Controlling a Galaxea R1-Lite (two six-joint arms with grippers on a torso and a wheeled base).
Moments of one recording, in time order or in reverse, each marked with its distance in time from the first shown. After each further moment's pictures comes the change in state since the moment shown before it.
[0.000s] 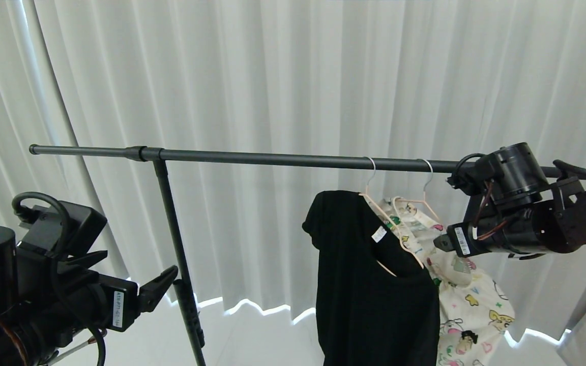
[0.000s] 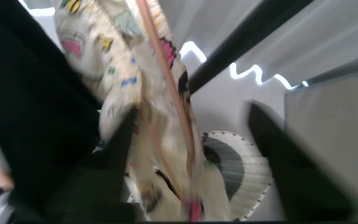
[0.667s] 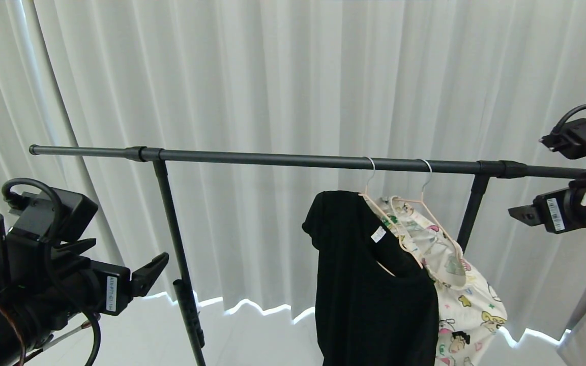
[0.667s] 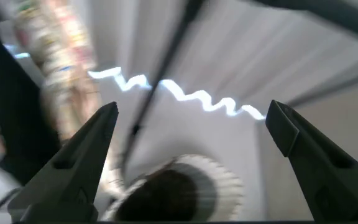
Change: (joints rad) left arm 0.061 0.008 -0.029 -0.021 0.001 0.047; right arm -0.188 -0.286 0.031 0.018 -0.014 -0.230
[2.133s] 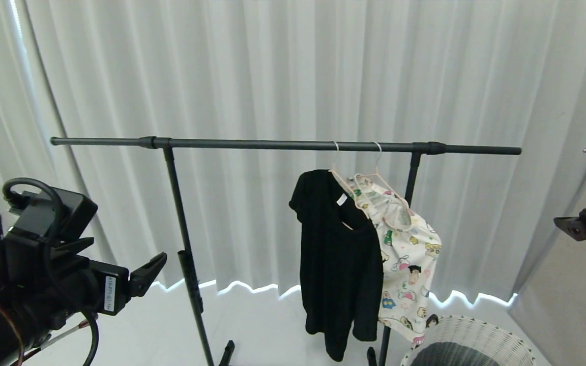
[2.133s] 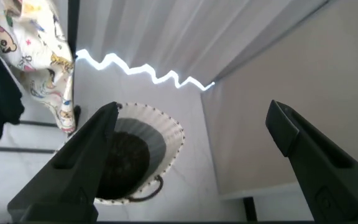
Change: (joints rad) left arm 0.001 -0.005 0.002 0.001 0.001 0.027; right arm -0.045 -0.131 0.101 -0.011 -0.097 -0.094
